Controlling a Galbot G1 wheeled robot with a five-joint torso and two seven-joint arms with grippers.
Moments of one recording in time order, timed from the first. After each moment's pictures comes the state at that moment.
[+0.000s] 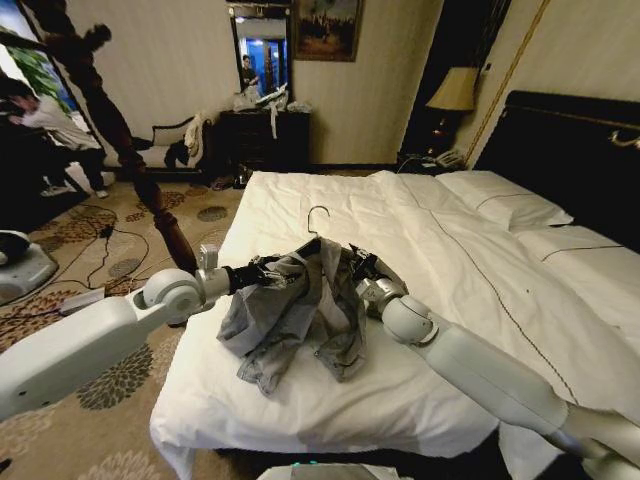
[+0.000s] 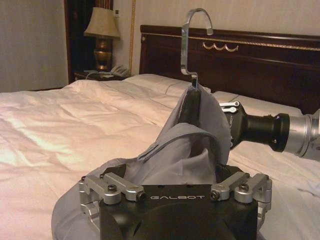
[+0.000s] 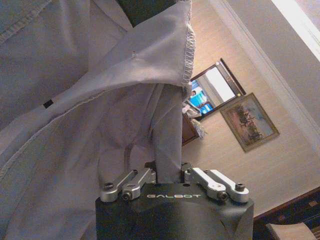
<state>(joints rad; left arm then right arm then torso) 0.26 -0.45 0.45 -1.96 -1.27 0.30 0.18 -0.58 0.75 -0.29 1.96 -0.08 -0.55 0.18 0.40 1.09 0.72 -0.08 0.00</state>
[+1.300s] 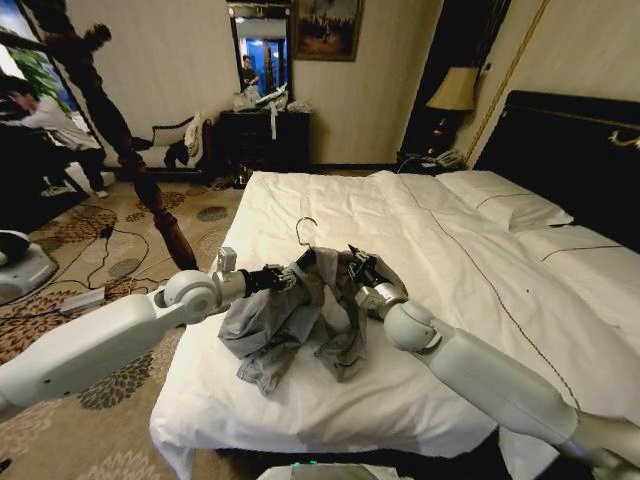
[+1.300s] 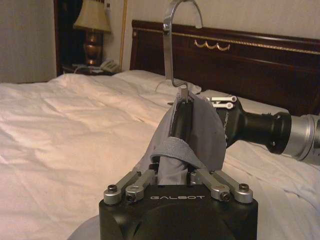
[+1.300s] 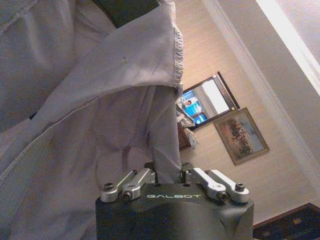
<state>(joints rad) 0.19 -0.51 0.55 -1.97 -1.31 0.27 0.13 -0.61 0.74 -0.28 2.01 -0.18 -0.51 0.16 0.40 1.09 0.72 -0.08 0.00</state>
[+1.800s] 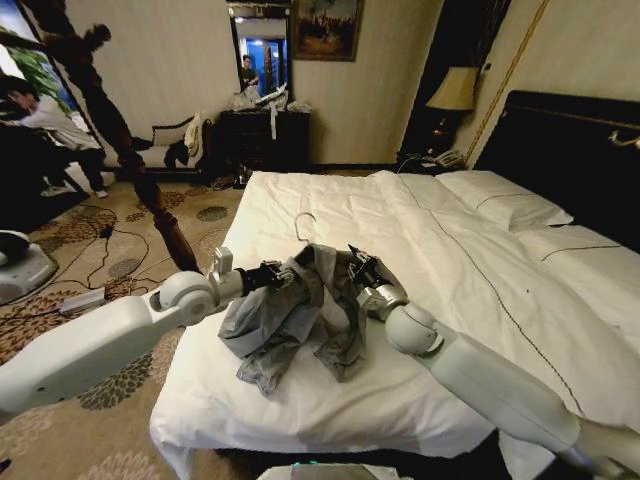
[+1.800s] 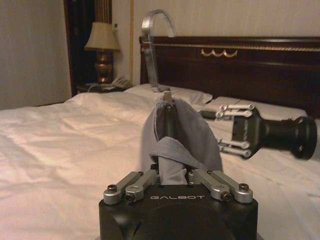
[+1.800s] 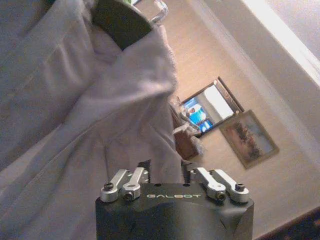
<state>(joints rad) 0.24 -0.48 0.51 -1.98 -1.22 0.23 0.11 -0.68 0.74 -0.22 2.06 -0.11 -0.49 0.16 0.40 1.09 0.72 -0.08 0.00</state>
